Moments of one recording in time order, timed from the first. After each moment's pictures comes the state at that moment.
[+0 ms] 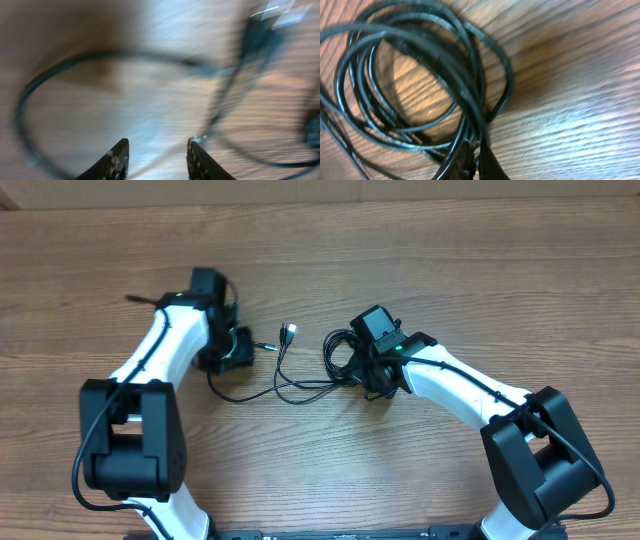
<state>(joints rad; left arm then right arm) -0.11 1.89 1.30 -0.86 0.18 -0.21 0.54 1.81 1.09 -0.54 -0.06 1.12</state>
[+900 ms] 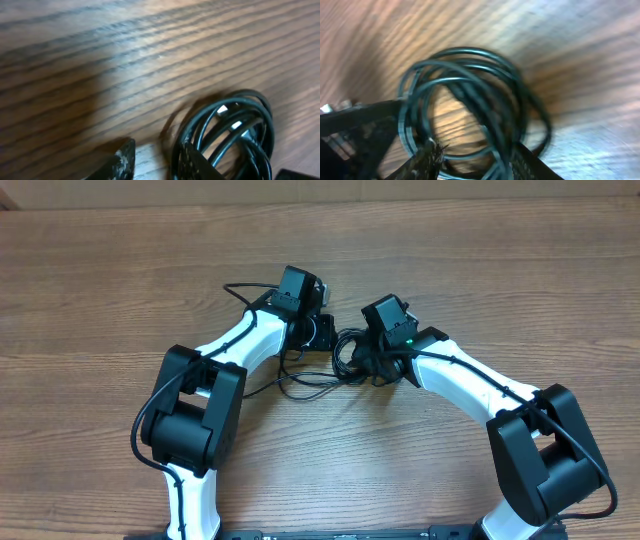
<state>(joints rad) -0.39 2.09 1.34 -0.40 0.36 -0.35 0.49 1.81 1.09 -0.42 -0.03 0.99</state>
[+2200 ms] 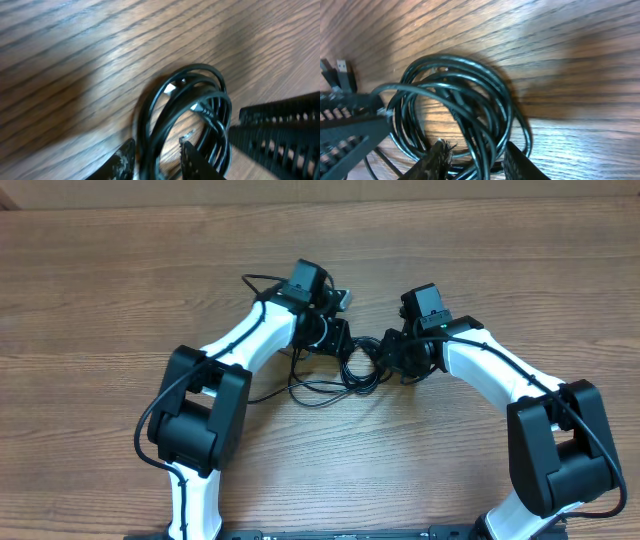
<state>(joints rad) -0.43 2.10 1.45 -0.58 0.50 -0.19 0.32 1.81 1.09 -0.53 -0.29 0.62</state>
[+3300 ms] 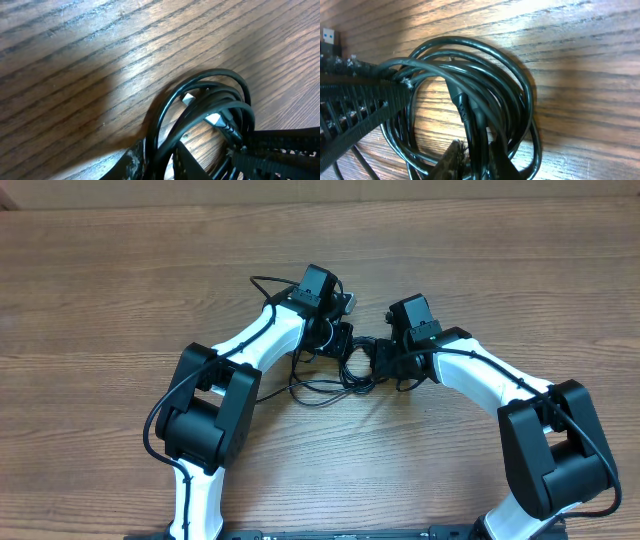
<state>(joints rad) -0.46 2.13 1.45 -0.55 0.41 -0.21 0.37 1.81 1.03 -0.42 -0.23 0.48</state>
